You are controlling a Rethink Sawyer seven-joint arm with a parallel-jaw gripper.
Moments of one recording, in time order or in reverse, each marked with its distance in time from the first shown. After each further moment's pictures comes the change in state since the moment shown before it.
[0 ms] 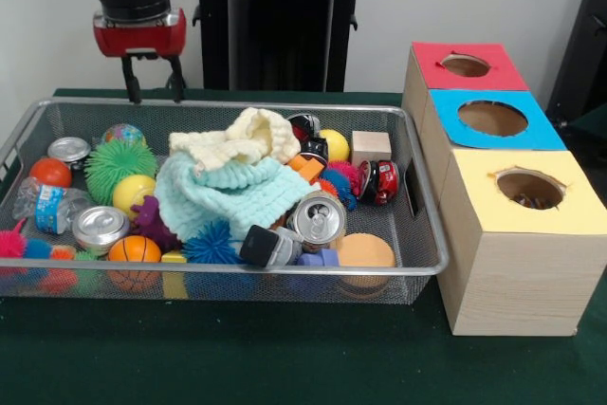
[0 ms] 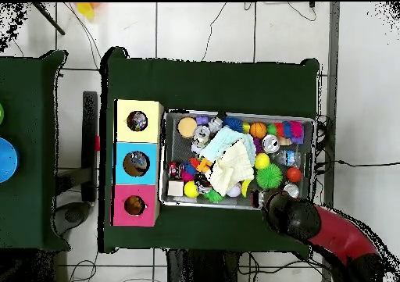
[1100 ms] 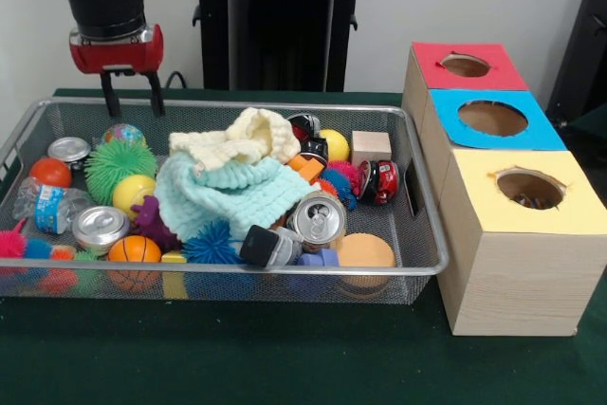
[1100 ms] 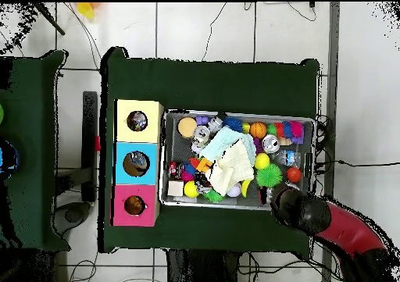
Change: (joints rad) arm -0.057 0.076 0.039 -0.077 -0.036 0.026 0.000
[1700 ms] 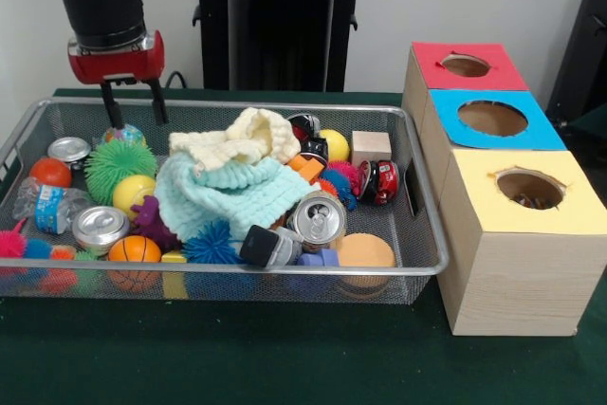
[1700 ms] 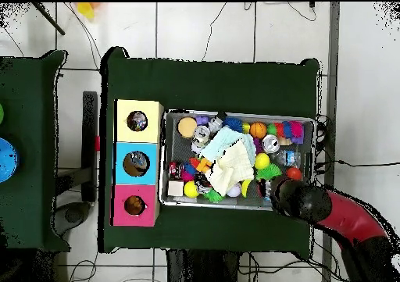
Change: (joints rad) arm -0.003 0.011 0.056 -0.056 -0.019 0.091 0.000
